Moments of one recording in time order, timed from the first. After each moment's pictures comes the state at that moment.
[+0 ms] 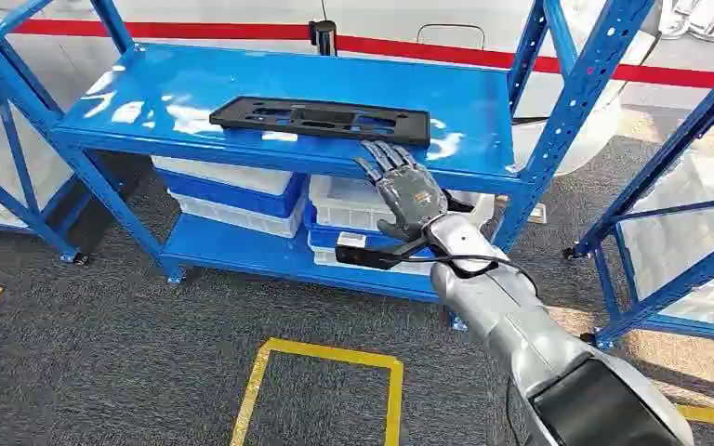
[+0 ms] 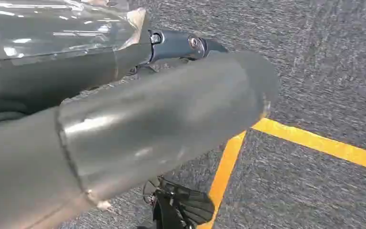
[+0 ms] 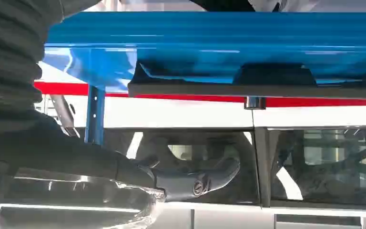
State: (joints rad) left arm -0.04 -0.11 0.41 -0.20 -0.15 0.29 -0.39; right arm -0.95 0.10 0.78 -0.49 1.02 -0.44 -0.20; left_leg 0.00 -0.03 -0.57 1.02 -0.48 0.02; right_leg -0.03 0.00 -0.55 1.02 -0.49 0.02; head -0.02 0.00
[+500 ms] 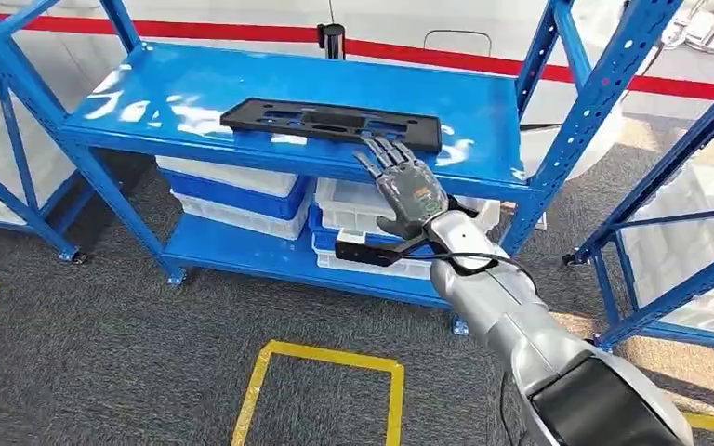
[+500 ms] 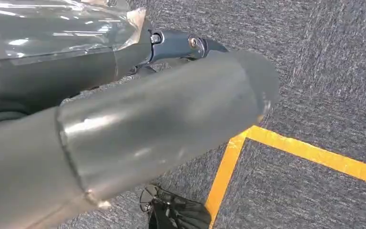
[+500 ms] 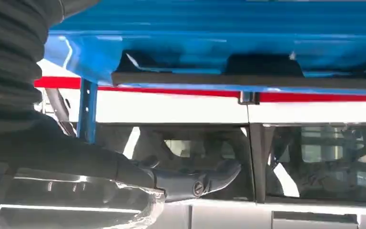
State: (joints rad) left arm -0.04 -0.11 0.41 -0.20 -0.15 0.30 -0.38; right arm -0.95 0.09 0.76 -0.48 1.02 -0.44 -0.20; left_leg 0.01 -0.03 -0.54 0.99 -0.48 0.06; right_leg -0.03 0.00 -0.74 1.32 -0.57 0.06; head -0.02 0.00
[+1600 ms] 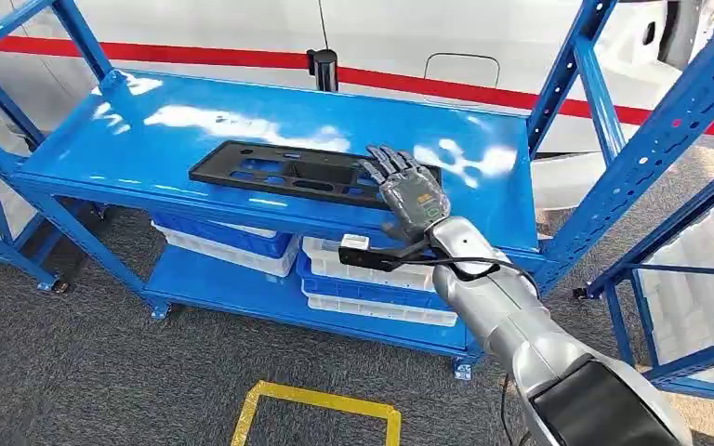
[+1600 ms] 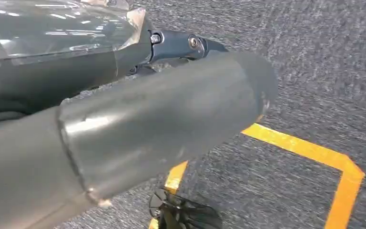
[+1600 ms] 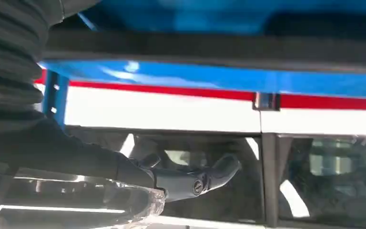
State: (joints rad) left arm -0.04 -0.11 0.41 -0.20 -0.17 0.30 -0.37; right arm -0.94 0.09 0.74 -0.49 1.07 -0.43 -0.19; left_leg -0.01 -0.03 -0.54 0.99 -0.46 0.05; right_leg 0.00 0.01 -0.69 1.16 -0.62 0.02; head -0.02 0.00
